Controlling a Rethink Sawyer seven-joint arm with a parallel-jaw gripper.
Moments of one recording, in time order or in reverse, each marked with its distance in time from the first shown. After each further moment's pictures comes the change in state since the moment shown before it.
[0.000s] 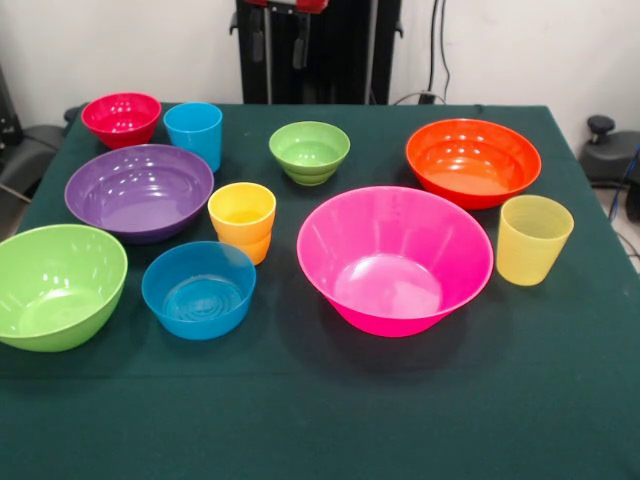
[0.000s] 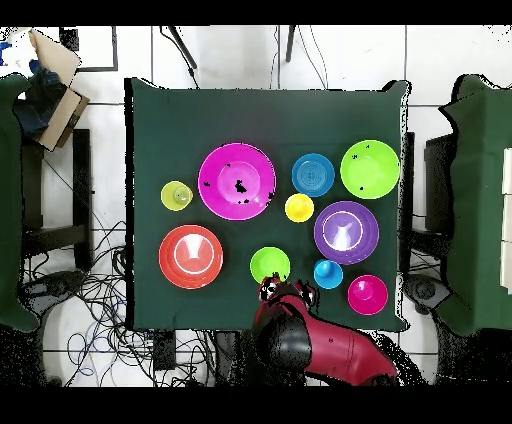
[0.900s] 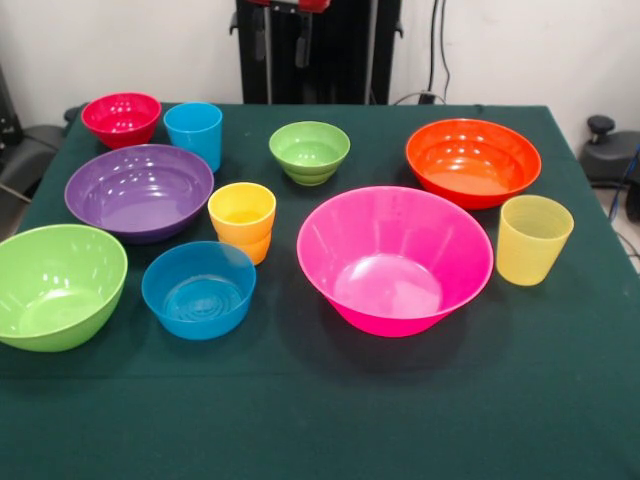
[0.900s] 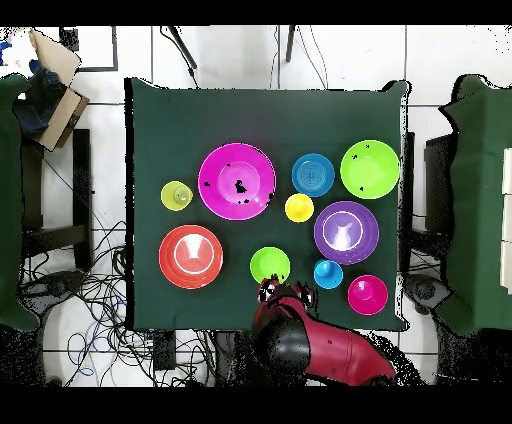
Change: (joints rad) arm 0.001 0.000 0.000 0.011 0.000 0.000 0.000
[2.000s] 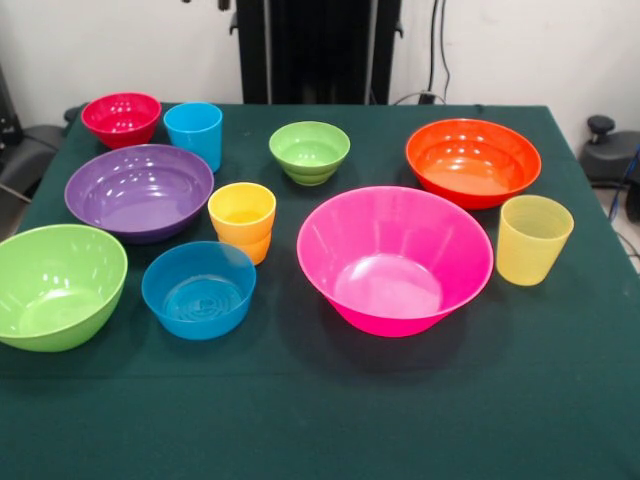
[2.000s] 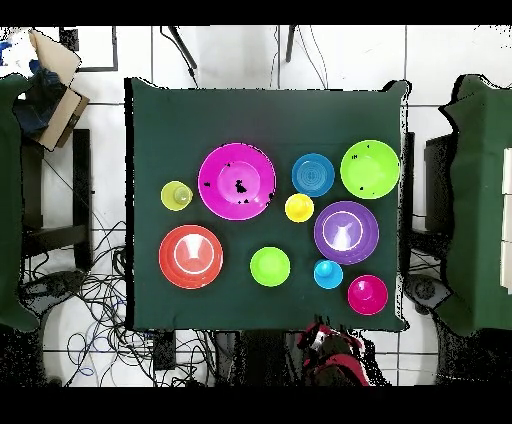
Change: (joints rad) arm -0.448 -0.194 0.114 0.179 -0.215 -0.017 0.000
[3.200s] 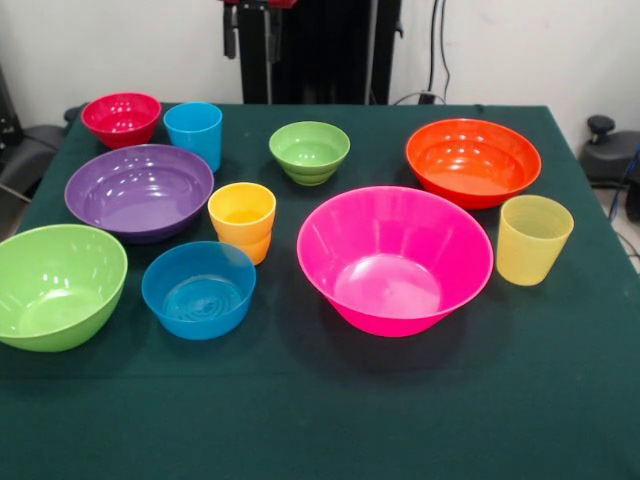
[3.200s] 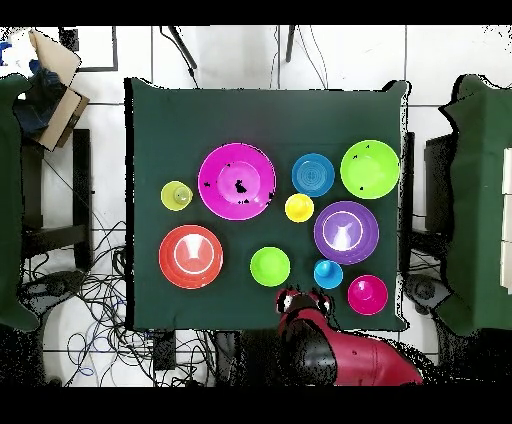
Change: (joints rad) arm 0.264 0.188 -0.021 -0.172 0.002 0.002 0.000
